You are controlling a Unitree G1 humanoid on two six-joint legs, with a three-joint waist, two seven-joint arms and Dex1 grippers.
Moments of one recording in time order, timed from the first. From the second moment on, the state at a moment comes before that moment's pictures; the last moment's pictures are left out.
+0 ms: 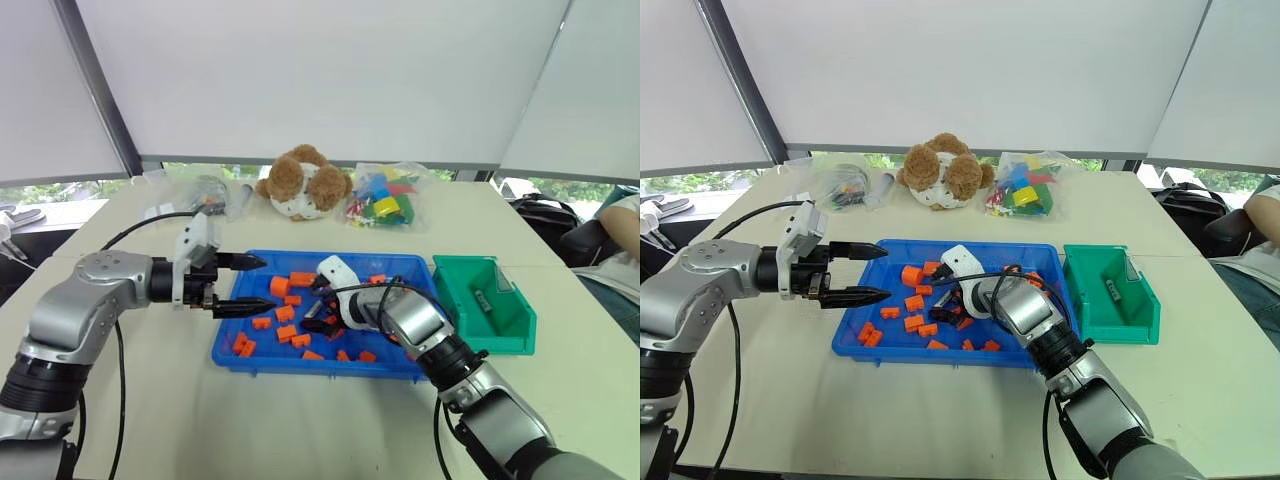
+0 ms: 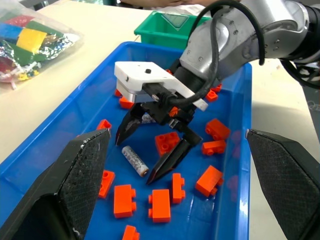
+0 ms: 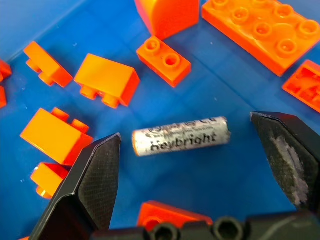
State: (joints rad) left arm -0.62 0.85 0.03 -0.12 -0.60 0.62 -1.20; right arm -0.88 -0.25 0.41 0.26 0.13 0.90 0.56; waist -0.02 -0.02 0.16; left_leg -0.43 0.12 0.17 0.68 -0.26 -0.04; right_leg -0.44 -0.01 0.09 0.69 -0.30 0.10
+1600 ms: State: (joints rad) left arm -0.63 0.77 0.01 -0.11 -0.58 0.58 -1.21; right arm -0.69 -0.84 -0.12 -0.15 0.27 1.13 0.65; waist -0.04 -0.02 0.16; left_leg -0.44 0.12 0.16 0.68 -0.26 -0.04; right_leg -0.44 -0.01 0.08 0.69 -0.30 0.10
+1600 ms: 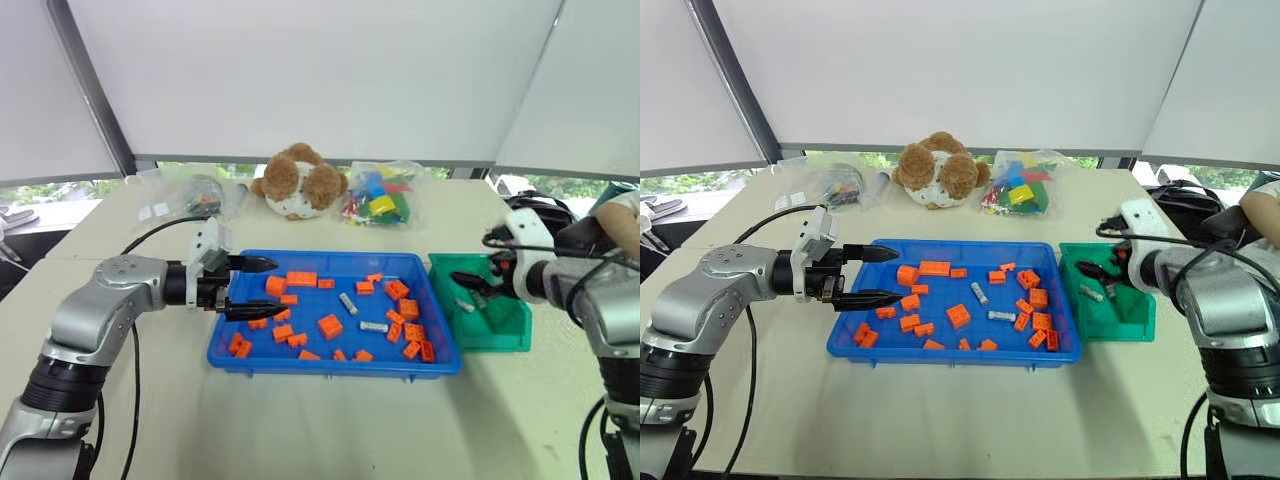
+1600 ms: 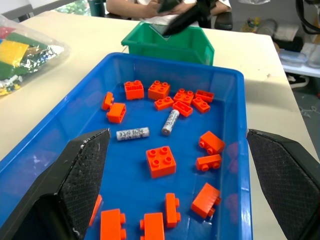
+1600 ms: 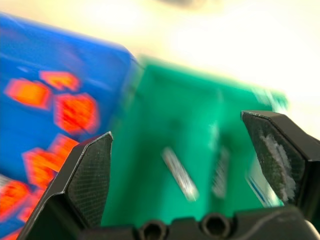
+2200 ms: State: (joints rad) left arm -0.64 0.78 0.01 -0.10 -0.57 0.58 -1.20; right arm -0.76 -0.51 0.27 0.03 0.23 0.95 0.66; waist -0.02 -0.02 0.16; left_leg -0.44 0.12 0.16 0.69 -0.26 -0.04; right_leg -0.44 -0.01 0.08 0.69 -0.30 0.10
